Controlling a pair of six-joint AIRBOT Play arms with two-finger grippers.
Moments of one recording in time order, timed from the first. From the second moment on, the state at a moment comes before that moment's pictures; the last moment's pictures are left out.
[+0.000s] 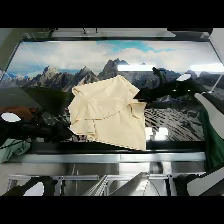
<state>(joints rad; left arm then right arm) 0.22 -1.16 0.54 0.80 -1.26 -1.19 0.02 -1.83 1.33 -0.51 1.18 0.88</state>
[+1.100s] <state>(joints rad) 0.06 -1.62 1.01 0.85 -1.12 -1.19 0.14 -1.85 1.36 -0.31 1.00 0.84</state>
